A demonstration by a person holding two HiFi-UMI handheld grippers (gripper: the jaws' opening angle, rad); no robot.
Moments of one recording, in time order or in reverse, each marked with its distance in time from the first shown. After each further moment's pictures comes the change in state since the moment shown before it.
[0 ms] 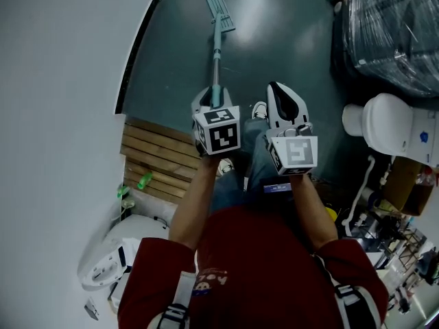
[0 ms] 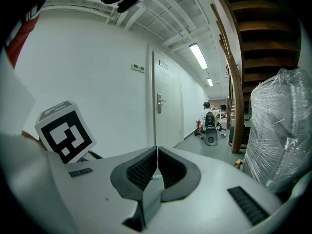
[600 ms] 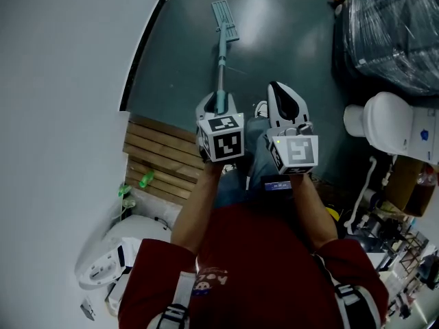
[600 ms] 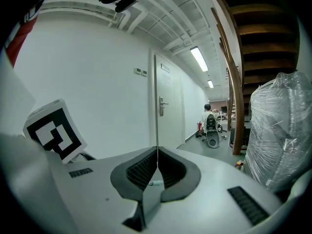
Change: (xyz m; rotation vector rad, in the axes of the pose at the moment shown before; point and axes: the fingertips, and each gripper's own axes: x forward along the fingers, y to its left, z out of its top) left arm -0.055 -0.006 -0.029 0.002 -0.029 -0.012; right arm -0.039 0.030 0.009 -0.002 -0.019 0.006
